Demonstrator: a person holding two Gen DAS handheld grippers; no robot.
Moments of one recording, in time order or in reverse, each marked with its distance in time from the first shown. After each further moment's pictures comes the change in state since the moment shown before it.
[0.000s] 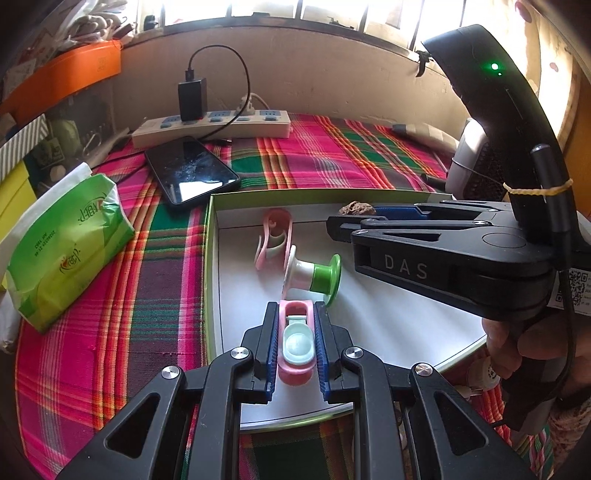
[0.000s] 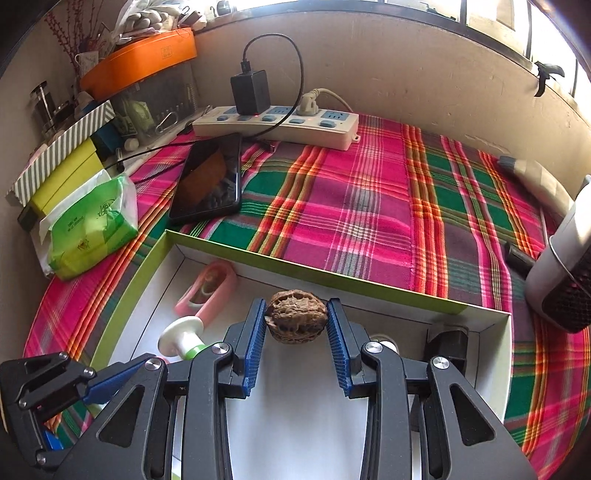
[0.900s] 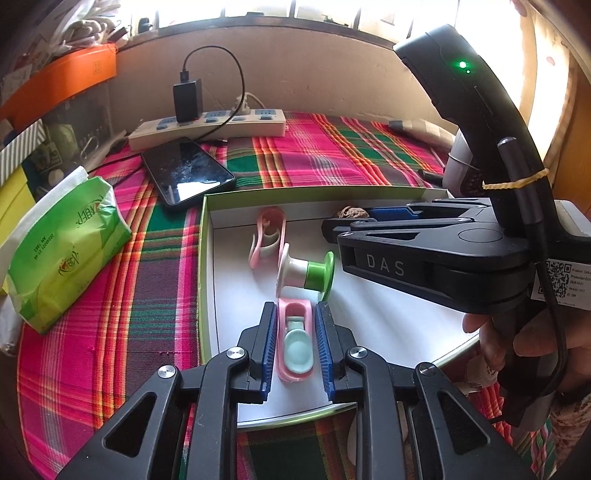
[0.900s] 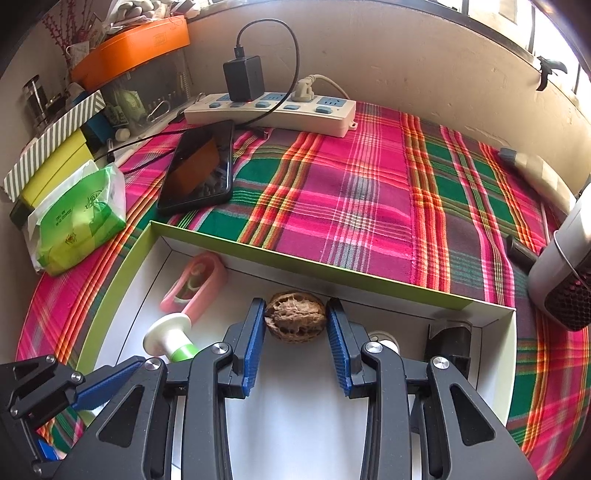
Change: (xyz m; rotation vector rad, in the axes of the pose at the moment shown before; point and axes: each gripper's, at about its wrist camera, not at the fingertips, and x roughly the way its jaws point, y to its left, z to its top) left arm -0.001 -0.004 -0.001 0.018 0.005 -0.001; right arm 0.008 0.000 0.001 0.004 0.037 -0.026
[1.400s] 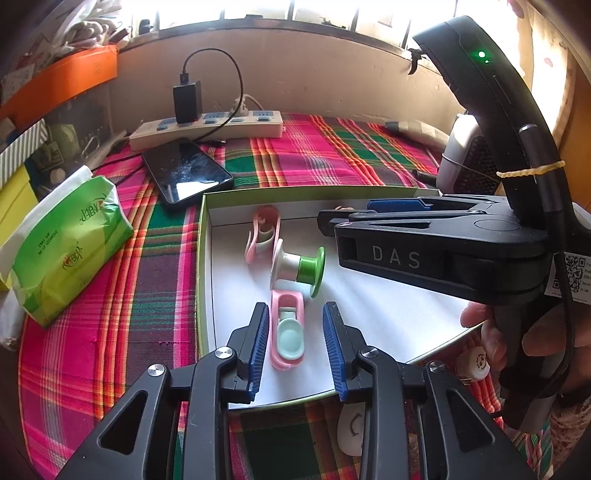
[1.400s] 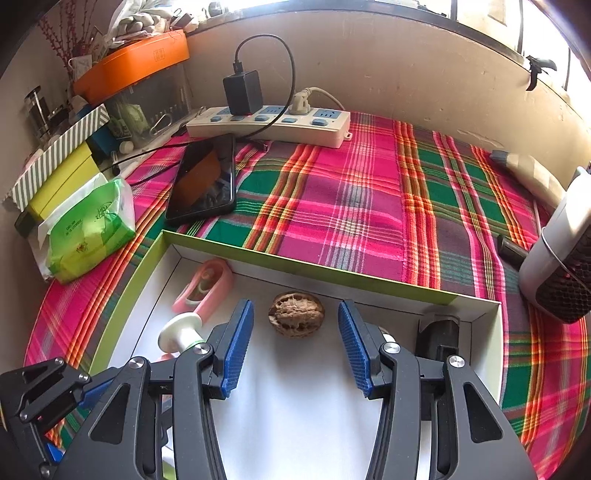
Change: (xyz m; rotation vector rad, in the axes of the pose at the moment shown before) left arm -0.009 -0.004 -0.004 -0.003 -0.004 -0.007; right arm -0.018 0.000 -0.003 0.024 -0.040 0.011
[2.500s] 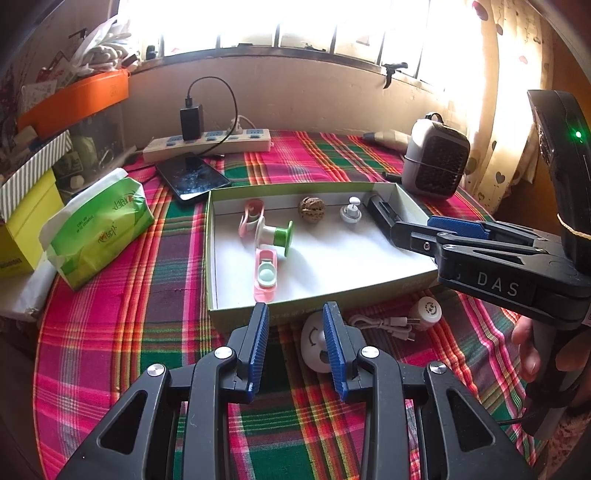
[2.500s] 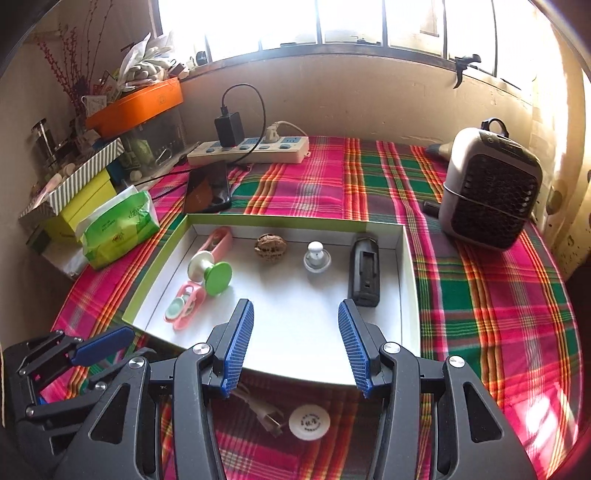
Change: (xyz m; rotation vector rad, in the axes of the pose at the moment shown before) left arm -0.061 -0.019 -0.041 0.025 -0.066 -0.006; right arm -0.092 -0.010 -0.074 0.090 -0.138 -0.063
